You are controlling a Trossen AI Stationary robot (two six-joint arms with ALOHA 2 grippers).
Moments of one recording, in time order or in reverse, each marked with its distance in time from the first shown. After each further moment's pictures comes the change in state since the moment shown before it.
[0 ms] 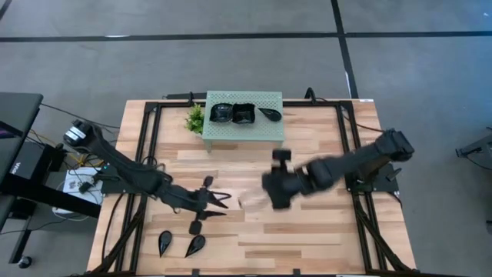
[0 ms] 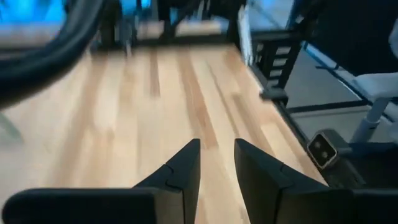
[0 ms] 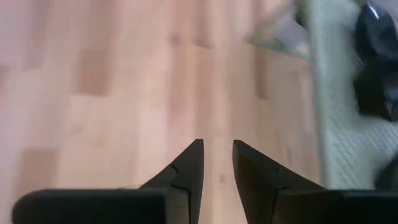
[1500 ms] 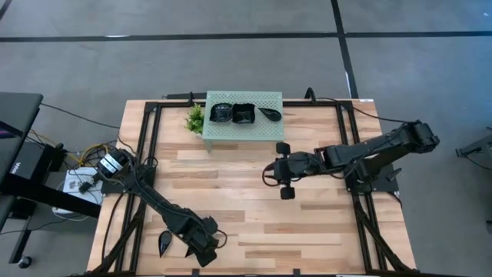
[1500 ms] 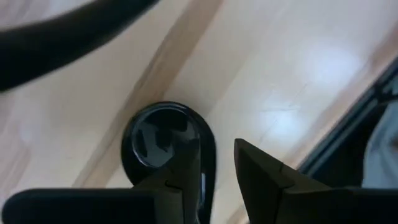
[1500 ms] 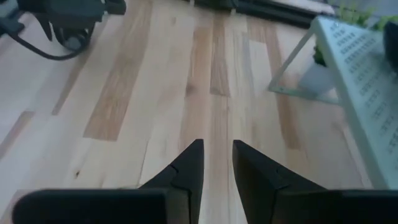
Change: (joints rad) left arm -0.152 0.551 0.449 -0.804 0.451 -1.182; right arm -0.193 -0.321 -0.658 0.808 -0.303 -0.231
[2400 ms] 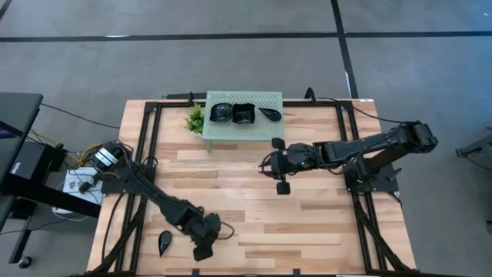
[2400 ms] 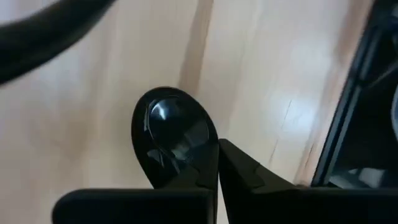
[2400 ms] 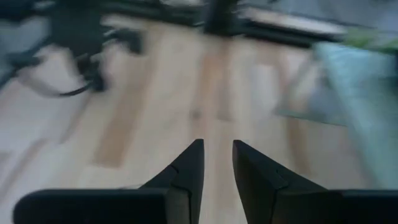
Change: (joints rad) left arm 0.052 -0.083 -0.055 0.049 -0.091 0.397; right arm -0.055 0.016 0.000 0.125 -0.097 -0.022
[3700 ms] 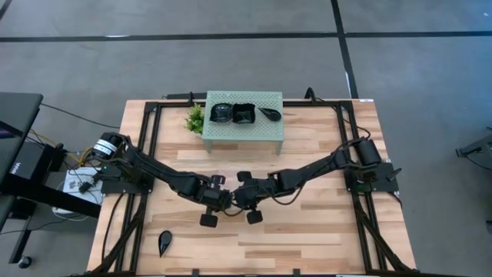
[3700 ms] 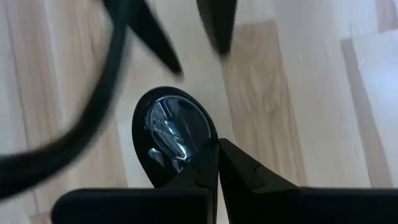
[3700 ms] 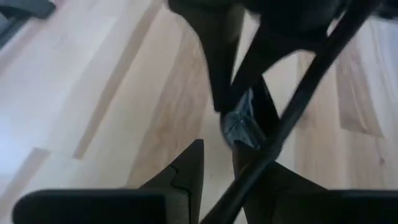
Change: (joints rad) left arm 0.279 -0.073 -0.064 0.031 -0.183 0.805; right arm 0.084 0.619 0.320 0.109 -0.123 0.080
